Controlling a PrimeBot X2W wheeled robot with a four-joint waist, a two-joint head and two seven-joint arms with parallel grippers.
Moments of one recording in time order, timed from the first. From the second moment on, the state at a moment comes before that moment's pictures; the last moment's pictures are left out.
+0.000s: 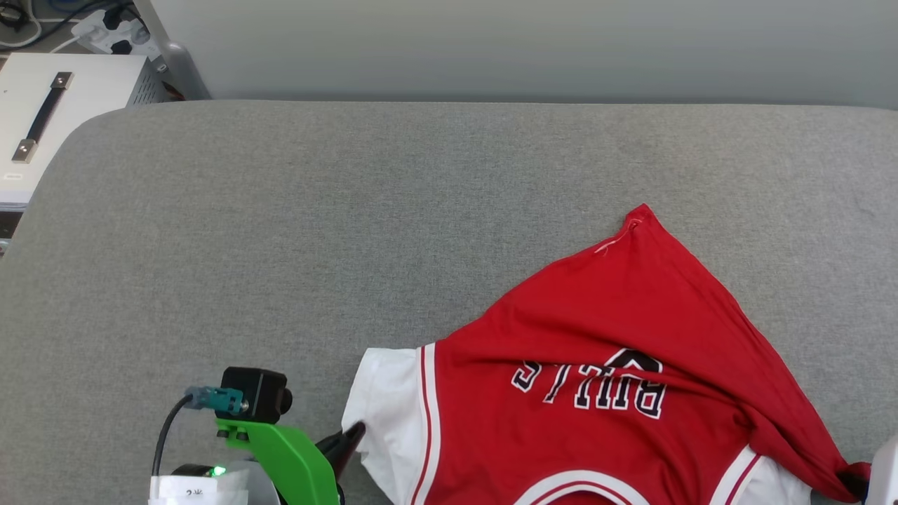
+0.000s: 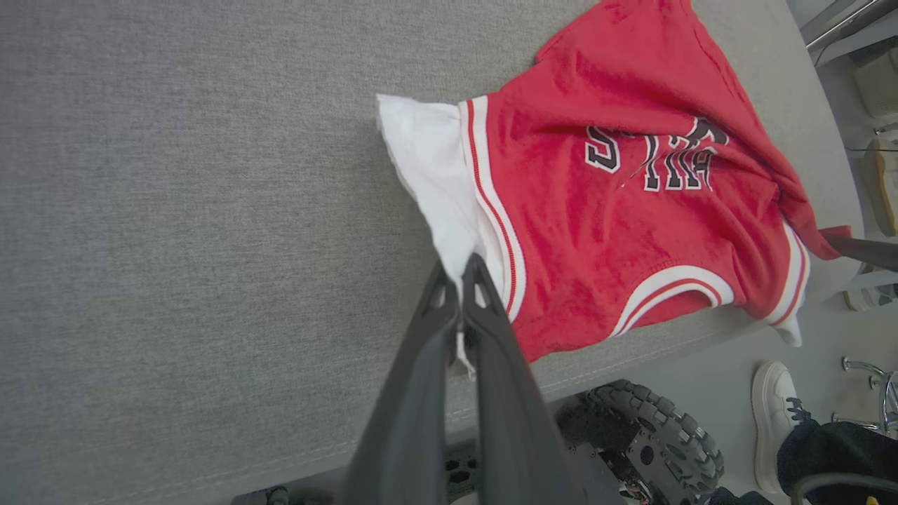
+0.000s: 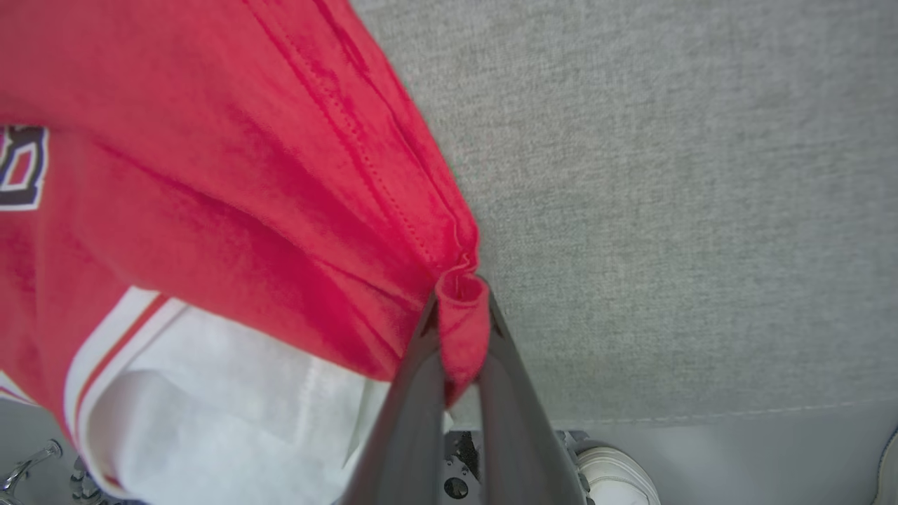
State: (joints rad) left arm 0.06 0.48 -0.41 -0.33 -0.79 0.20 0.56; right arm 0.06 -0.38 -0.23 0.11 0.55 0.13 0.89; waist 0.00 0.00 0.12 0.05
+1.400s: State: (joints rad) left arm -0.09 0.42 -0.50 -0.37 -0.75 0.15 0.54; right arm -0.64 -0.56 0.13 0.17 0.50 0.13 1.10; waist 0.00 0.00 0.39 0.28
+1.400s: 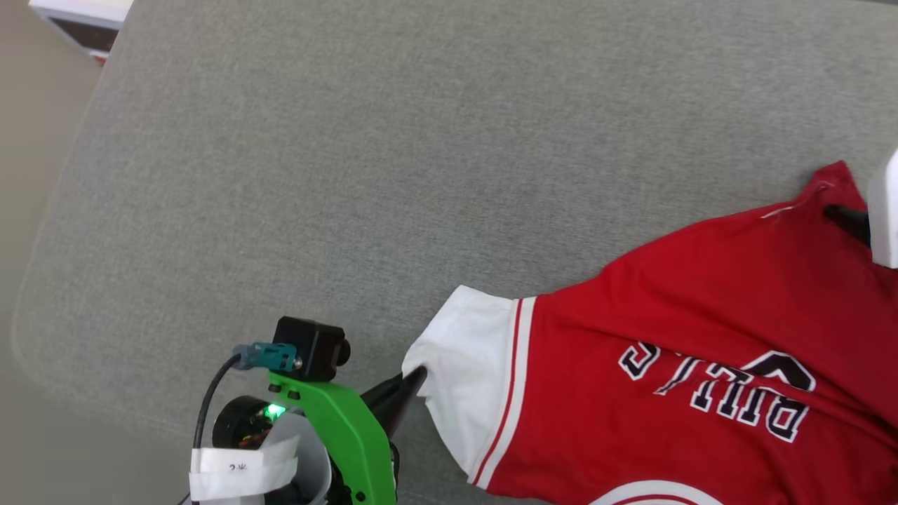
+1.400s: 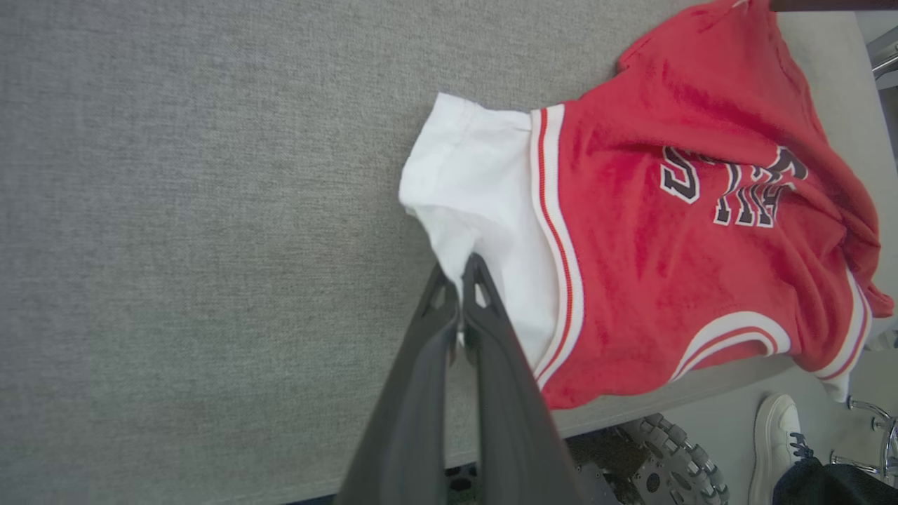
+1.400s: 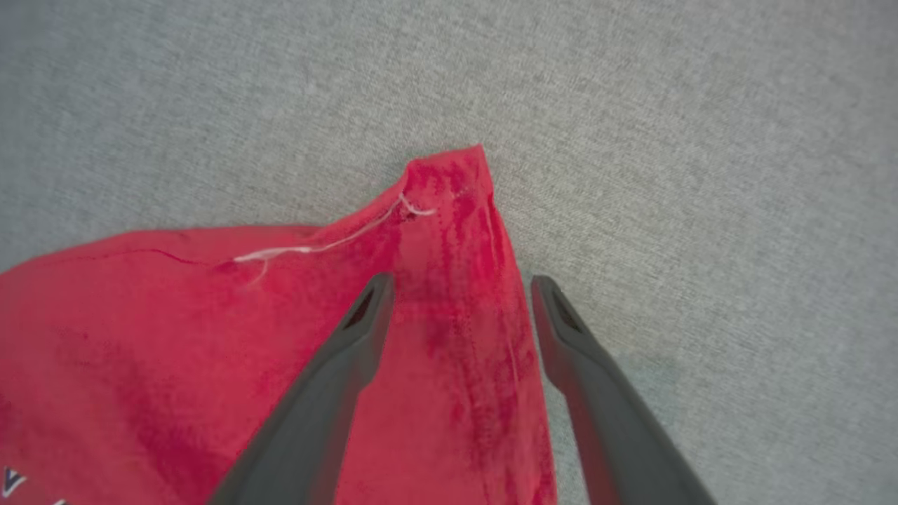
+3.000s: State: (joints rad) left arm -0.19 0.42 -0.32 -0.41 -0.73 0.17 0.33; right arm -0.61 -0.58 0.16 0.25 0.62 0.13 0.54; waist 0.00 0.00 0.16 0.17
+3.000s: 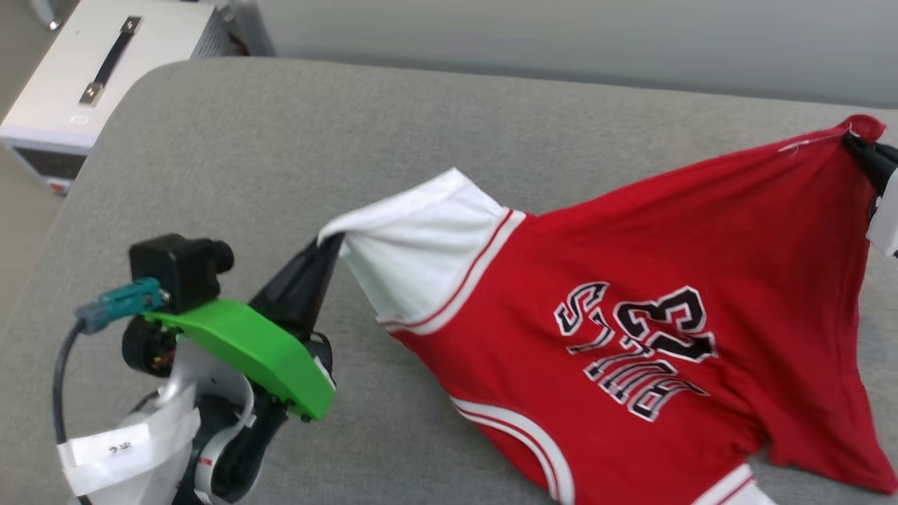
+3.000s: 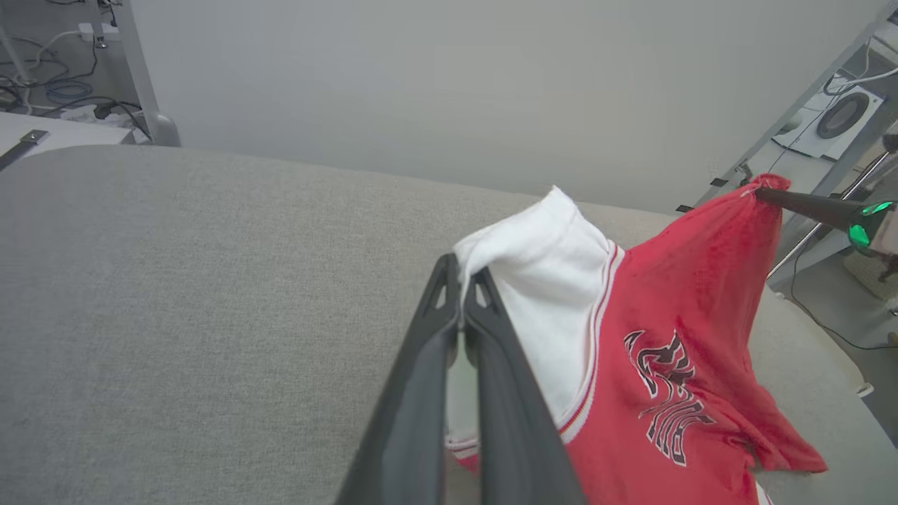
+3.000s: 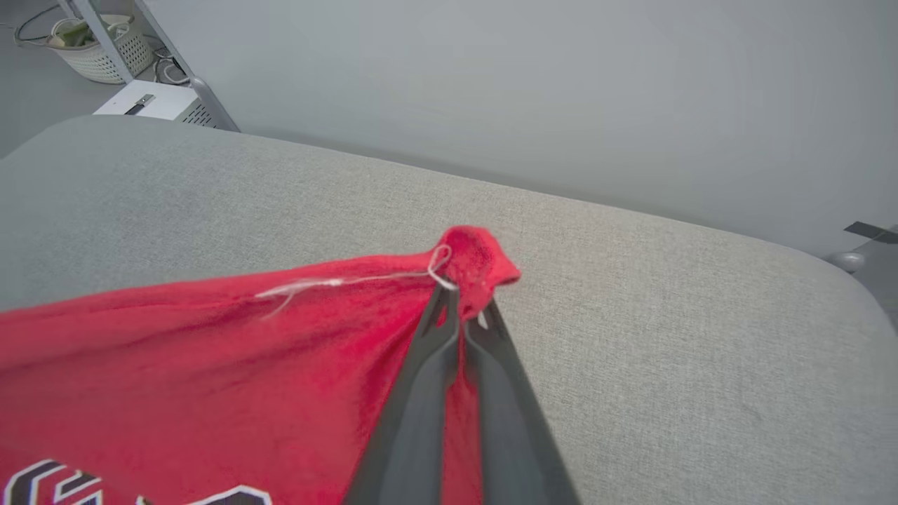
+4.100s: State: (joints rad) left arm -0.60 0.38 -0.19 -0.41 -0.59 0.21 0.13; right arm -0.50 -0.43 -0.10 -0.16 0.55 0.13 0.48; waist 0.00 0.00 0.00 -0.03
